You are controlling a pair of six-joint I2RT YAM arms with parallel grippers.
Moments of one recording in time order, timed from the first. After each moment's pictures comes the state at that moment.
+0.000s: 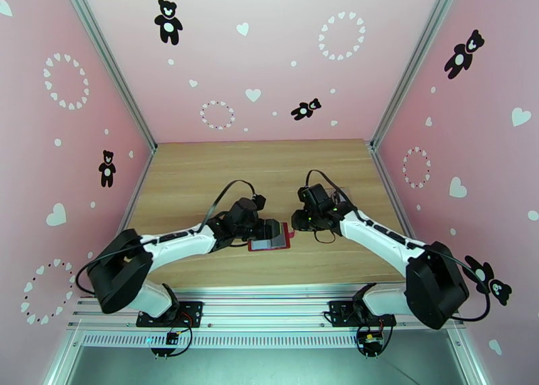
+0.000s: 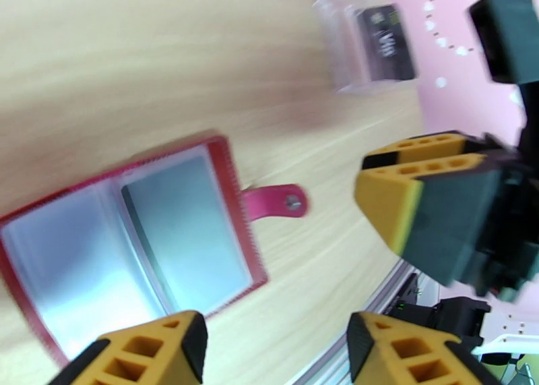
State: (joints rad) left arm -0.83 1.43 0.78 0.00 0.26 -0.86; right arm 0.54 1.33 0.86 -0.56 -0.11 0.47
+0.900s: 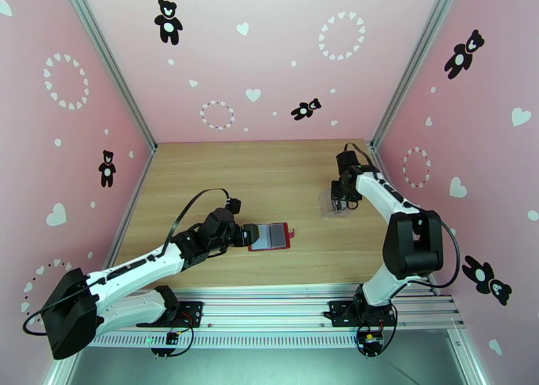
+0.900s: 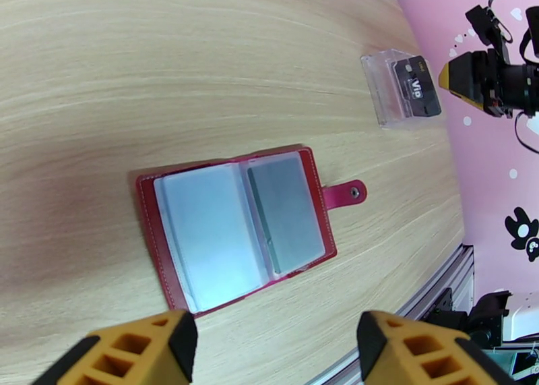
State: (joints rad) left arm -0.80 1.14 0.62 -0.17 0.07 -0.81; right arm 0.10 1.70 1.30 -0.86 0.16 0.19
